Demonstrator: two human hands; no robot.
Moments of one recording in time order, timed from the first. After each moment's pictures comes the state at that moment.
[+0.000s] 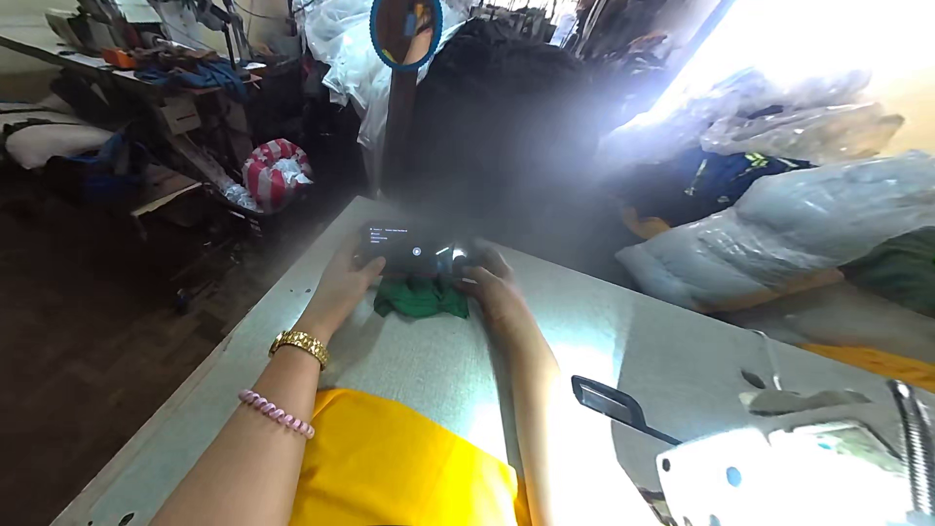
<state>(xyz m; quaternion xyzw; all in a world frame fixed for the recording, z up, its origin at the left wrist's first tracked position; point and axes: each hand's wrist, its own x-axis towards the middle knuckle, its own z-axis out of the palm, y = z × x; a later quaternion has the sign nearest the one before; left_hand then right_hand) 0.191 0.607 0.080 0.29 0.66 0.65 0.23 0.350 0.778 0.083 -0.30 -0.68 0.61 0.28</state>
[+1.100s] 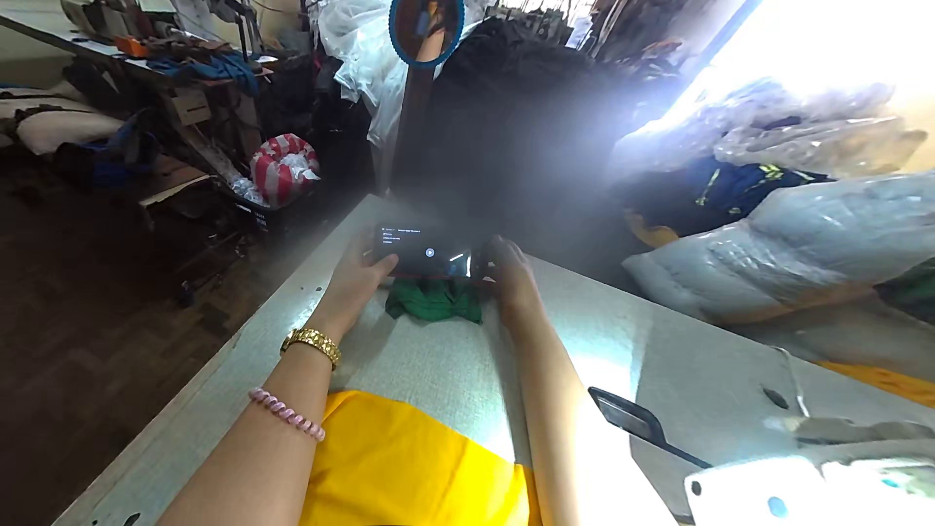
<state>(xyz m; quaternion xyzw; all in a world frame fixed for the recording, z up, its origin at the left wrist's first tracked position) 0.198 0.602 0.091 0.26 0.66 0.66 0.25 0.324 0.783 0.102 -0.38 -0.65 0.58 0.32</state>
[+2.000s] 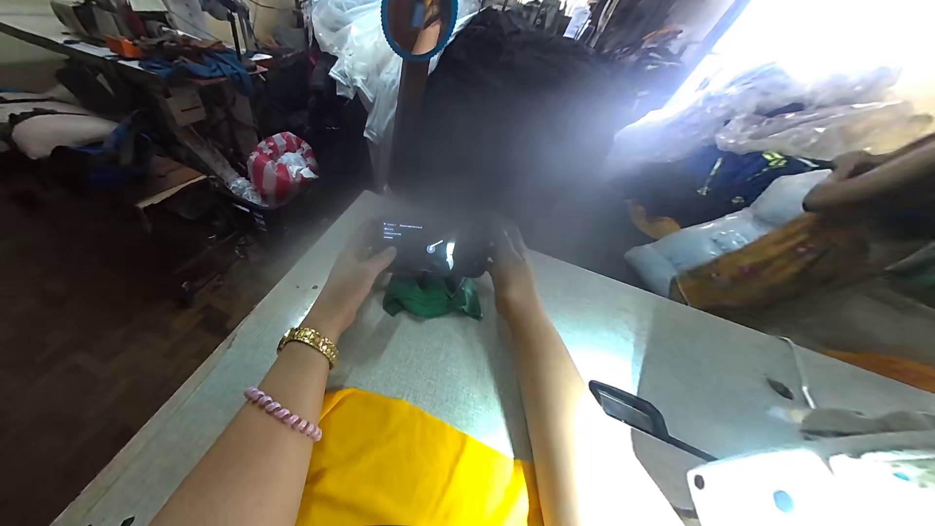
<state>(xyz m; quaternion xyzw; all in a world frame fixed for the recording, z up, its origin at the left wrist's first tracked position) 0.186 0.614 0.081 0.27 0.59 0.71 0.28 0.323 0.783 0.100 -0.27 -0.71 0.54 0.36</state>
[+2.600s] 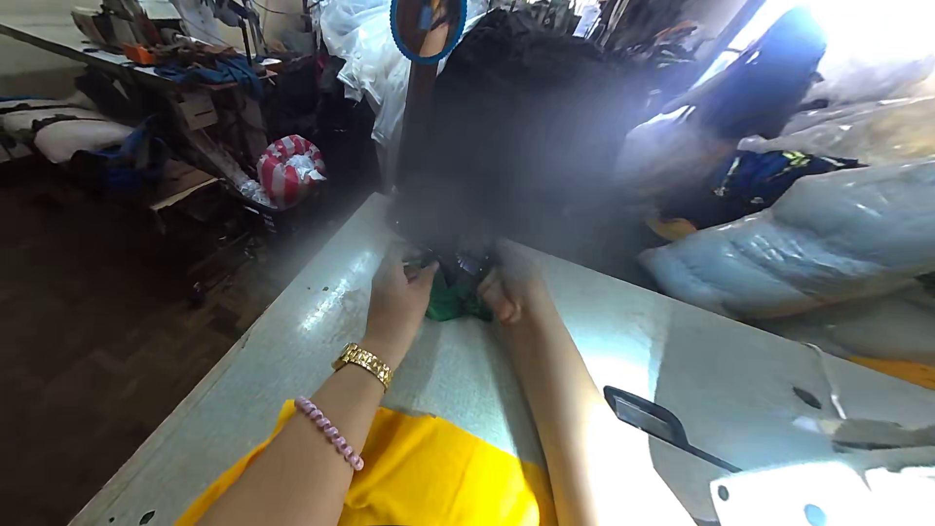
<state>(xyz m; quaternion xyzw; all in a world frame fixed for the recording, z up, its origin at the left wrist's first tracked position) 0.242 0.626 0.085 0.31 0.71 0.62 0.10 0.312 0.763 0.106 -0.28 -0.42 0.79 0.35</state>
